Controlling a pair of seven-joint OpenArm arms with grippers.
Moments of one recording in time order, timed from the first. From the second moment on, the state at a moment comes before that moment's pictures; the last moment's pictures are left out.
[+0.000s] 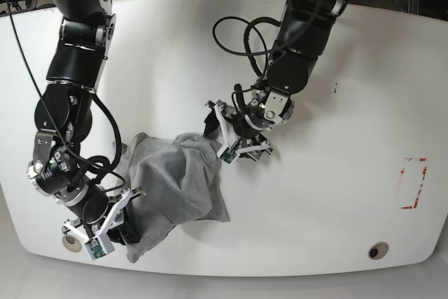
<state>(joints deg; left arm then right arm) -20.0 5.8 16.1 53.6 7.1 -21.3 15.5 30.4 15.7 7.9 91.9 24.7 35.2 -55.6</state>
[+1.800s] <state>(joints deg) -23.2 -12.4 -16.2 110.0 5.0 -41.3 43.4 50.2 18.9 7.7 78.4 27.0 35.9 -54.9</state>
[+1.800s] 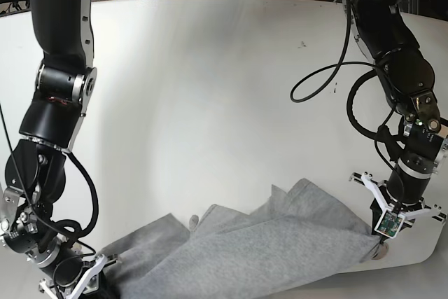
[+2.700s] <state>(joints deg) 14.1 -11.8 -18.9 109.4 4.8 -42.1 41.8 -0.8 10.5 24.7 94.0 26.4 39.1 -55.4</state>
